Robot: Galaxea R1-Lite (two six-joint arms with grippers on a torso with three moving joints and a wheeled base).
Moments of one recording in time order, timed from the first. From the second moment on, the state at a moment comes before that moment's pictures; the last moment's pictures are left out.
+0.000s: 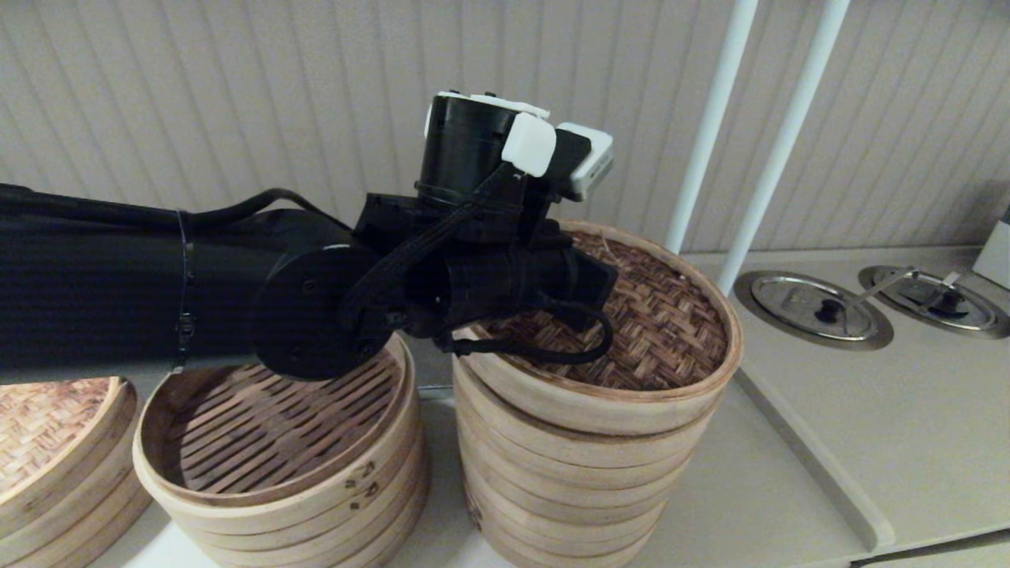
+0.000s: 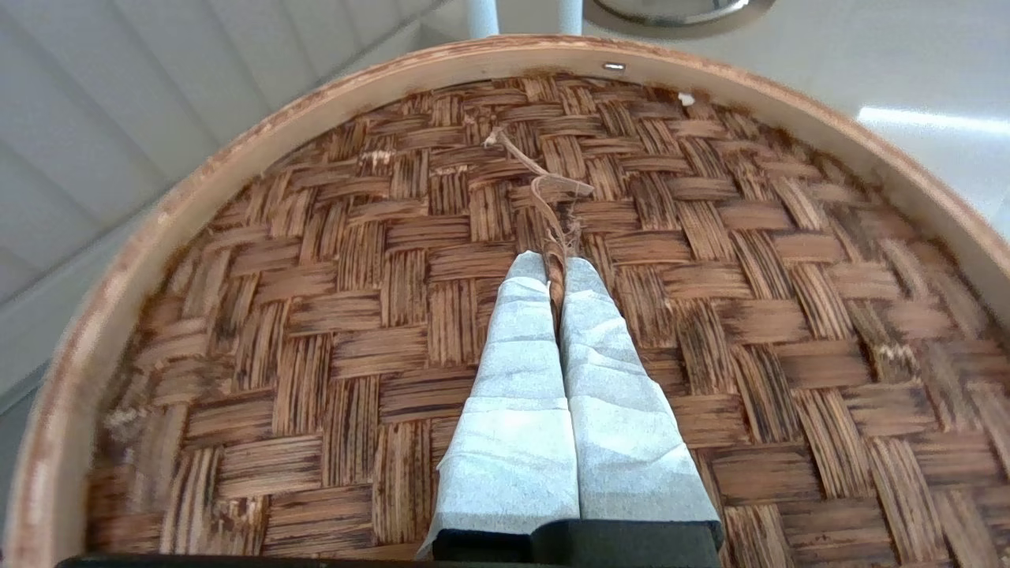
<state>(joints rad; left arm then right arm) -0.89 1.91 -1.54 -0.13 0.12 0.12 0.00 0.01 0.00 0.01 -0.01 0.04</state>
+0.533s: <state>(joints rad) -0.89 1.89 -1.55 -0.14 0.12 0.11 0.00 0.01 0.00 0.01 -0.01 0.04</state>
